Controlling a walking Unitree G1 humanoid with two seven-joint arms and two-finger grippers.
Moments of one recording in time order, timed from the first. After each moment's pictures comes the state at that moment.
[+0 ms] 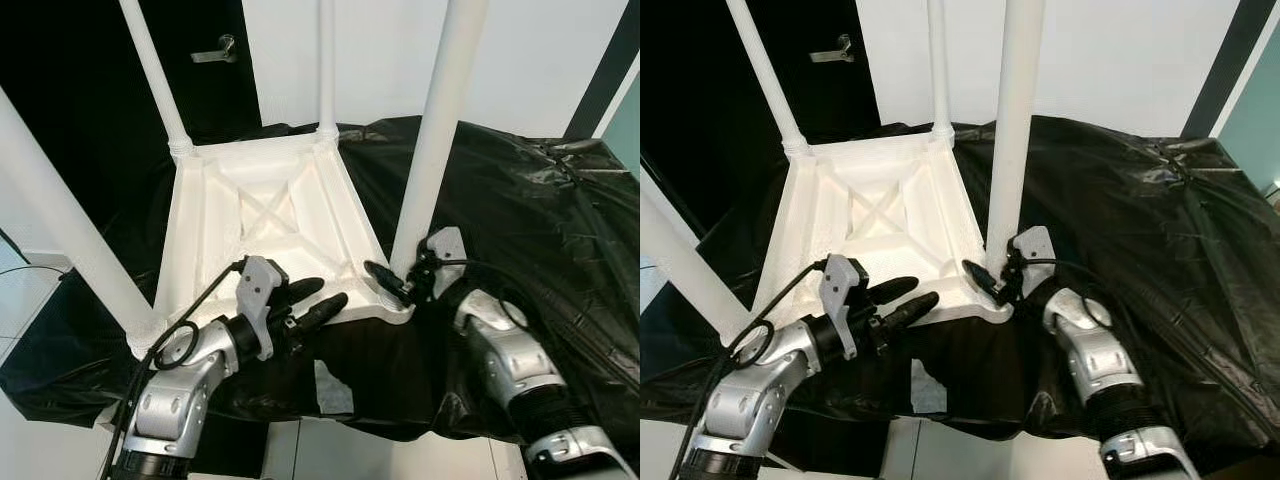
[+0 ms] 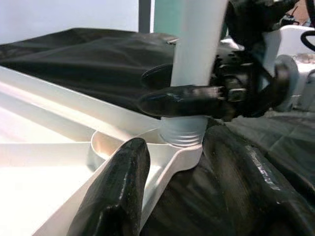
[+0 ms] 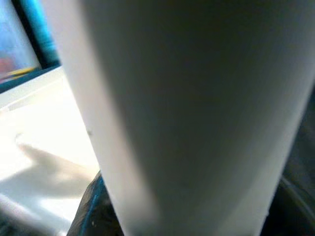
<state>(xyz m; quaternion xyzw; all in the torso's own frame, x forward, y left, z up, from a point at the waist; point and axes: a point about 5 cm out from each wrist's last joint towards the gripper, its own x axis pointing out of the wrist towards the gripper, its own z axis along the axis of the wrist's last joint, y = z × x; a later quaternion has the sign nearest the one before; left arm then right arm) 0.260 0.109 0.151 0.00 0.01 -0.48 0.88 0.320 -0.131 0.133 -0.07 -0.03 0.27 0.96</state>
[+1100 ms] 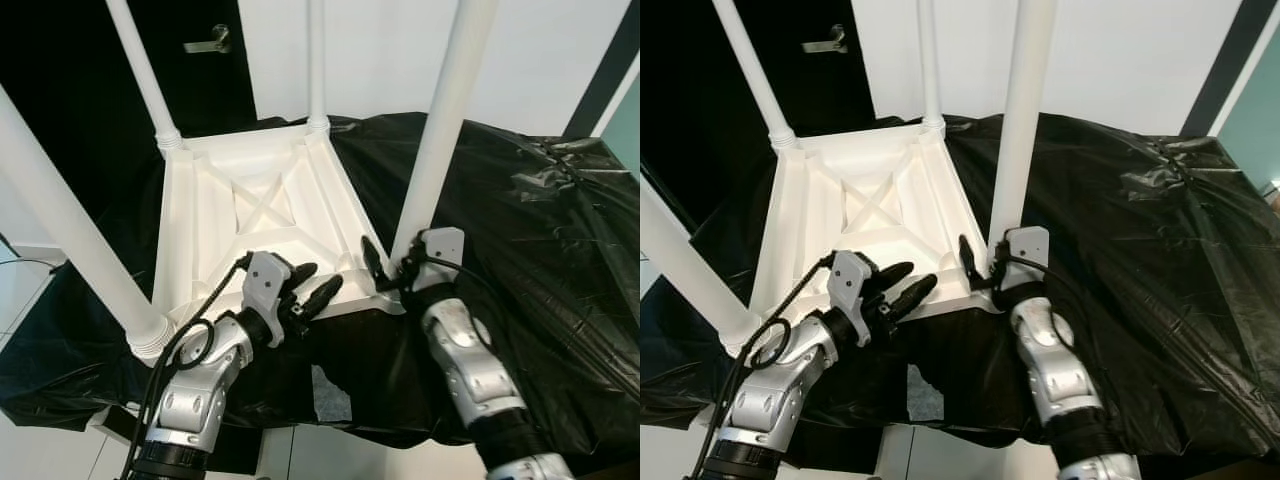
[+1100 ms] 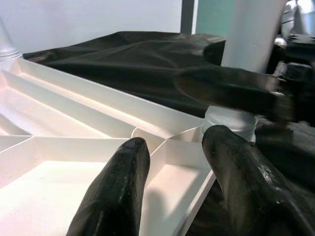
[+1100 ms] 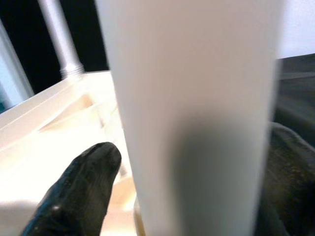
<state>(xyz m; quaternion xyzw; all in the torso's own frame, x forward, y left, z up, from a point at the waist) 0.275 0.104 0.143 0.02 -0.02 -0.40 0.92 0.302 -0.124 0.139 -0.03 -0.10 0.17 0.98</state>
